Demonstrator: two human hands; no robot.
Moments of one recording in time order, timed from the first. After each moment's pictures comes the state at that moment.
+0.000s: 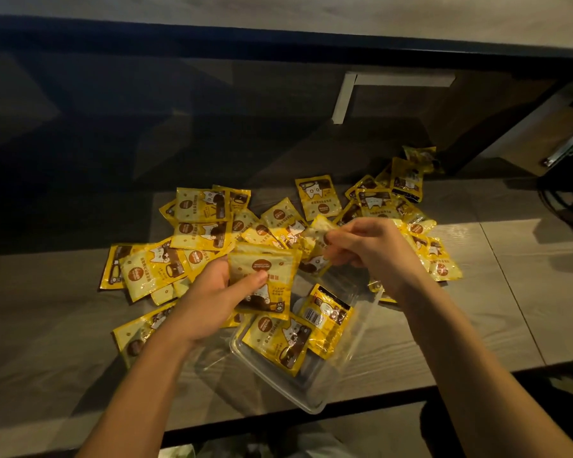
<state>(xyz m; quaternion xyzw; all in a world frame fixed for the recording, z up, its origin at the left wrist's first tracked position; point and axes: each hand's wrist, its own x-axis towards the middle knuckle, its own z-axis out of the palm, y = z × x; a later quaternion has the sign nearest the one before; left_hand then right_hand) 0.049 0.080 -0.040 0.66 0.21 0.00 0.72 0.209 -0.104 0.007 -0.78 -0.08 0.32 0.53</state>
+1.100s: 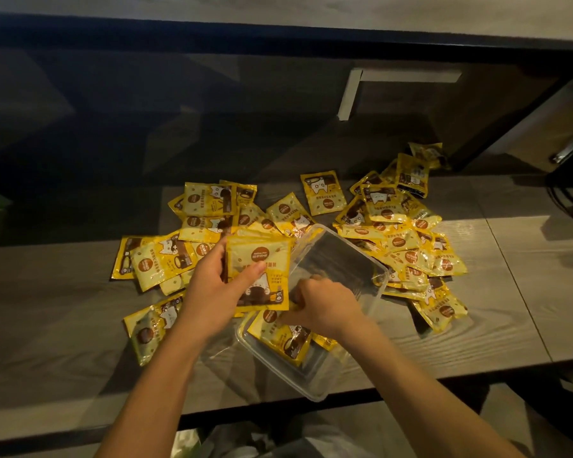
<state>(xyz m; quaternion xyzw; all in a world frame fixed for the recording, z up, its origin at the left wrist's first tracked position) 0.037 0.072 -0.047 0.67 0.28 0.09 0.68 0.145 -0.082 -0.070 -0.89 -0.32 0.32 0.02</state>
